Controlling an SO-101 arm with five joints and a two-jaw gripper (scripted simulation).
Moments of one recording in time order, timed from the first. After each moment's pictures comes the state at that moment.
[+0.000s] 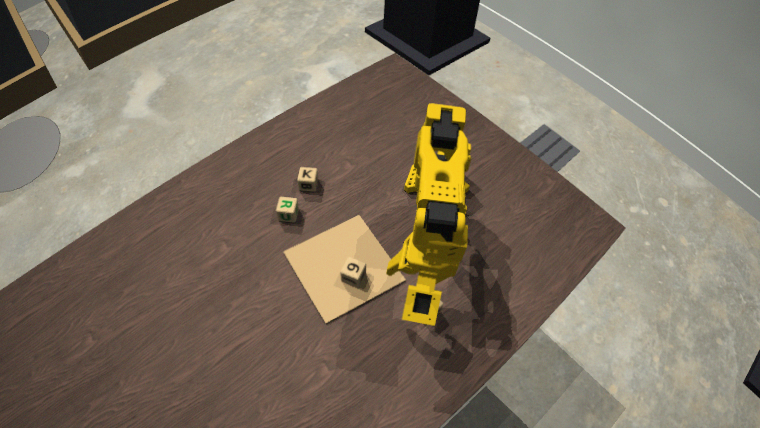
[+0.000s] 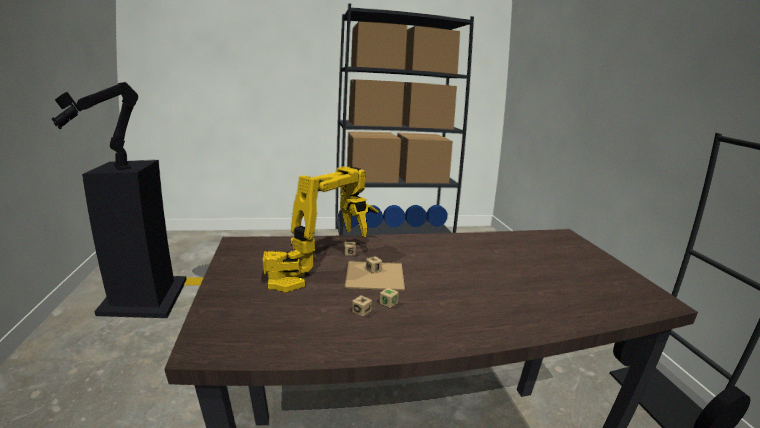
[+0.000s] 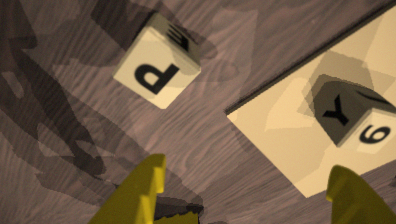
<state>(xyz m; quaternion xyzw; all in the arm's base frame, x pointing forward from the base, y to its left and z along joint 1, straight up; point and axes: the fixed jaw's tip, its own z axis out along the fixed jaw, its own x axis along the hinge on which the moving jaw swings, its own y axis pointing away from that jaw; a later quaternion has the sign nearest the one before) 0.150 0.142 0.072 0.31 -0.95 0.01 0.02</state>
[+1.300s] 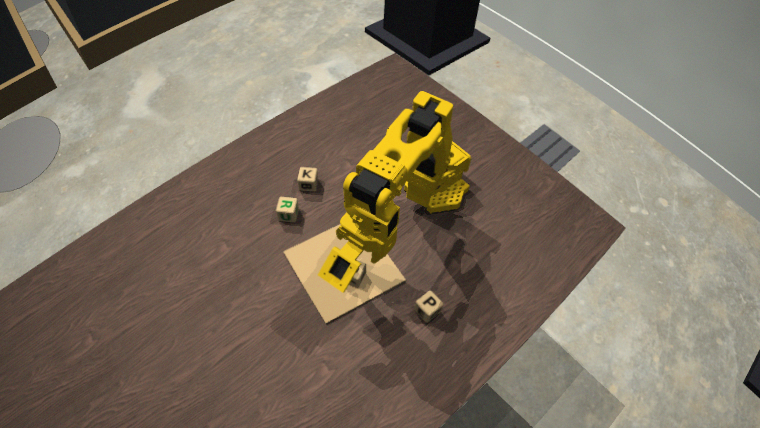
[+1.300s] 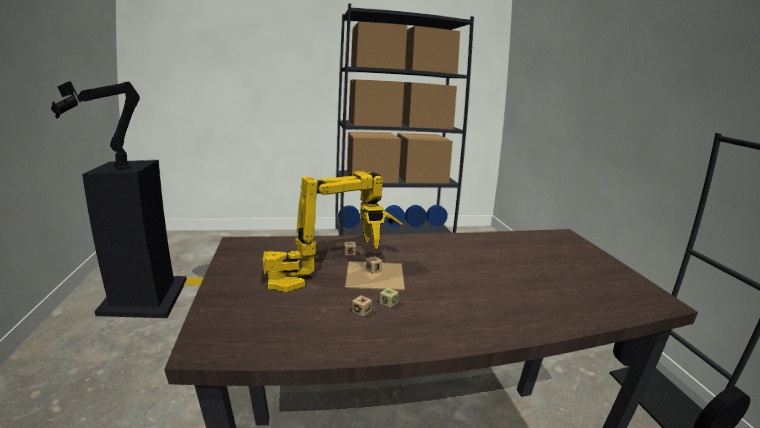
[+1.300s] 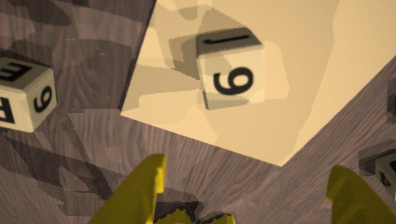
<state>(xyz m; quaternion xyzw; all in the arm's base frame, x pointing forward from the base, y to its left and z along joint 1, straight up) 0.187 0.065 0.076 0.10 -0.99 0.00 0.02</state>
